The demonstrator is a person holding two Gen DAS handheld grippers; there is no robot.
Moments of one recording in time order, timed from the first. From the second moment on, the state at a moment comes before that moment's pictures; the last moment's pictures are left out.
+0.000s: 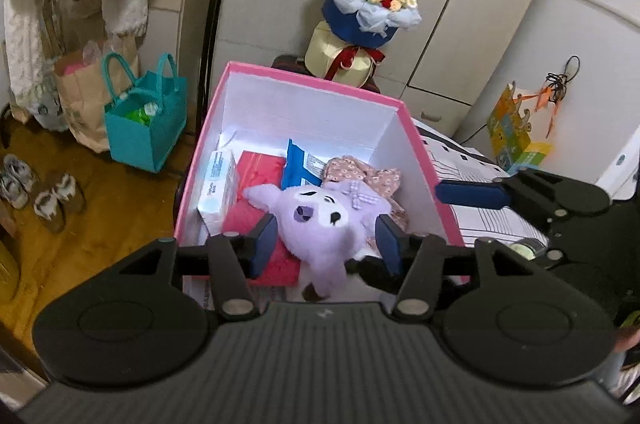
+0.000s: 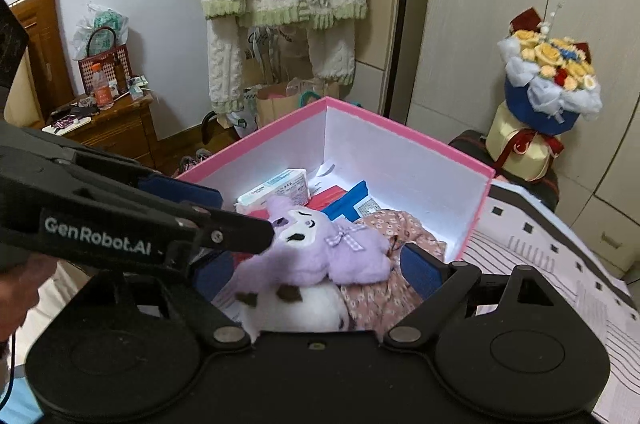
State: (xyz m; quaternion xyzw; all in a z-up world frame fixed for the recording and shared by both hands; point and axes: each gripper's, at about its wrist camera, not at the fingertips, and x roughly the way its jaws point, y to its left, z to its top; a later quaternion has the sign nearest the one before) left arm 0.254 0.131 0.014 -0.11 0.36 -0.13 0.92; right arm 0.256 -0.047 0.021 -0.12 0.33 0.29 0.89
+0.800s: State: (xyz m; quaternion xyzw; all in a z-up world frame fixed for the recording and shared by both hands) left arm 0.128 0.097 0.073 0.00 0.29 -0.21 0.93; right arm 0.139 -0.104 0.071 -0.13 0.30 0.27 0.91
